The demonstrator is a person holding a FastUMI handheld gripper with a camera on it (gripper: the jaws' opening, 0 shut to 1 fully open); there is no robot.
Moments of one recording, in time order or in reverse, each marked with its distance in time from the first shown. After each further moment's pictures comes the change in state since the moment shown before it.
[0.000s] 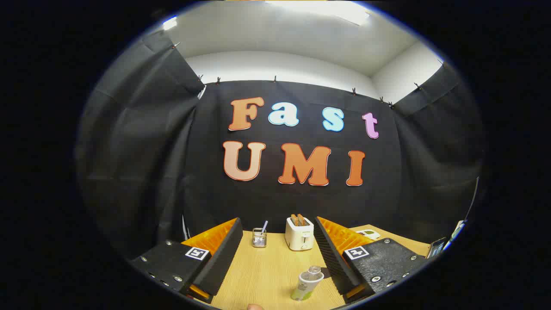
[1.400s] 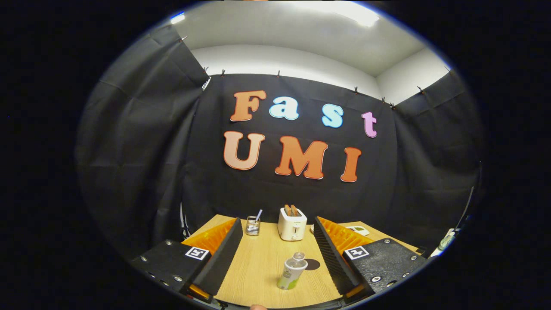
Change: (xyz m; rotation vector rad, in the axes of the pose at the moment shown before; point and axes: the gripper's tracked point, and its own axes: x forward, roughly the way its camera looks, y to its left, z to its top) arm -0.038 -0.033 -0.021 -0.041 0.055 -0.012
